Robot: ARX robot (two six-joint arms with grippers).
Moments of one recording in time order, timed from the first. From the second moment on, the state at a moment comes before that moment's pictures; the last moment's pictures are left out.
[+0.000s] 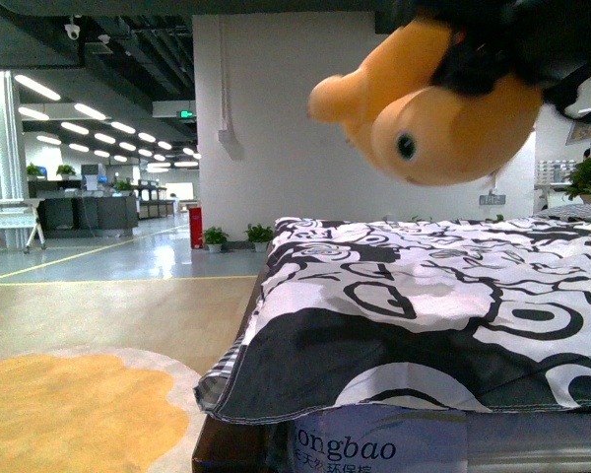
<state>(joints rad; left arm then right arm) 0.00 0.00 0.01 0.00 0.00 0.00 0.12 1.41 1.26 0.19 0.11 0.11</state>
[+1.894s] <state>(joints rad) 0.00 0.00 0.01 0.00 0.00 0.00 -0.06 0.13 0.10 0.24 0.02 0.14</state>
